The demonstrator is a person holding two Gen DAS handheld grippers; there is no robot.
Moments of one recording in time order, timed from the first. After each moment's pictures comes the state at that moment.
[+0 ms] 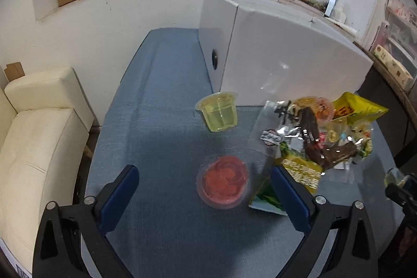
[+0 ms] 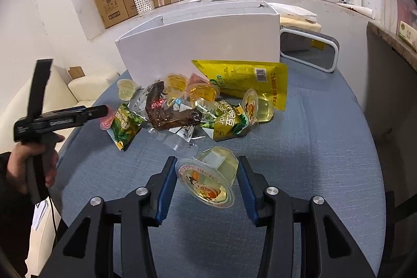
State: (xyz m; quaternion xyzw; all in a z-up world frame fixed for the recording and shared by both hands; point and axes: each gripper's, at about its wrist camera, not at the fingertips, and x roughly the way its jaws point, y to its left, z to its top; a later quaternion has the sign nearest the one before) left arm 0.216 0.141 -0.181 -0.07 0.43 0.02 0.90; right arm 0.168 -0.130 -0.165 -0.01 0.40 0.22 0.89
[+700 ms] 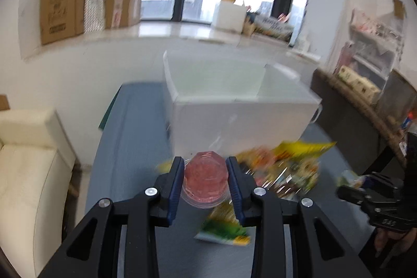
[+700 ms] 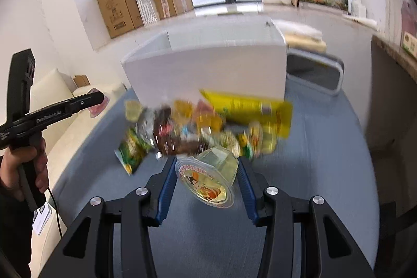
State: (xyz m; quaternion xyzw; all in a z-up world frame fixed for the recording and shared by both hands) left arm 0.207 0.112 -0.091 -0.07 0.32 -0.06 0.94; right arm 0.184 -0.124 -0.135 -0.01 0.36 0.24 0.90
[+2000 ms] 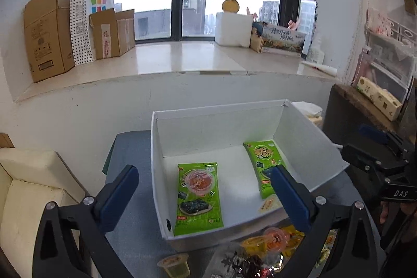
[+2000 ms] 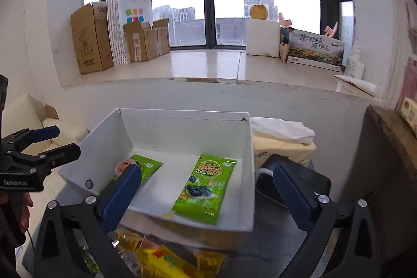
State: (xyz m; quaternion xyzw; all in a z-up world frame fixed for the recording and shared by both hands) left arm 0.328 0.096 -0.046 -0.03 0.31 -0.03 0.95; right arm 0.334 -0.108 -0.054 -0.04 0.28 0.18 0.94
